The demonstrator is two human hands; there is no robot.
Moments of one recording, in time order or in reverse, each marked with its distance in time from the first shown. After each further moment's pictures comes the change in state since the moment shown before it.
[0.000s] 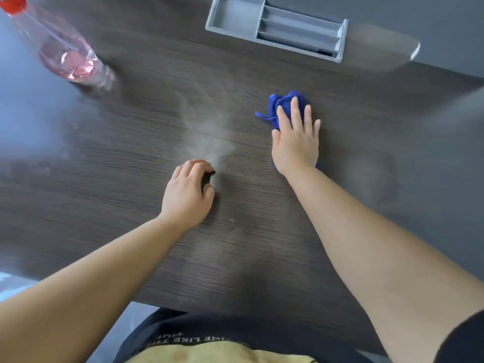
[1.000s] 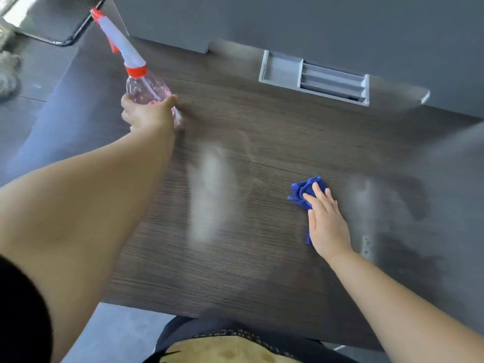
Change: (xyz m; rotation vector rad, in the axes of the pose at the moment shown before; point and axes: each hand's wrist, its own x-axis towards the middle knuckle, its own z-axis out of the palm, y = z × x) left_hand 0.156 -0.116 -0.163 -0.849 0.544 -0.733; right_hand -0.114 -0.060 0.011 0.218 -0.071 0.049
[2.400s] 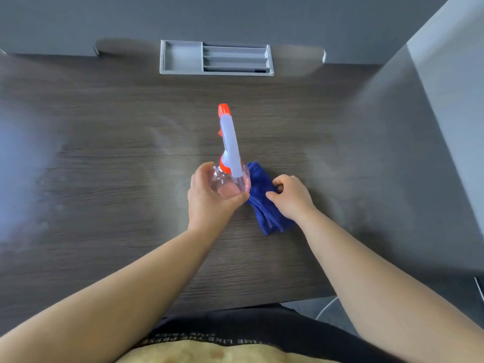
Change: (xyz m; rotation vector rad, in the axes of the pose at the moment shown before) left_hand -0.270 -0.112 0.040 0.282 -0.755 0.385; right_hand -0.019 0.060 -0.057 0.270 -0.122 0.431
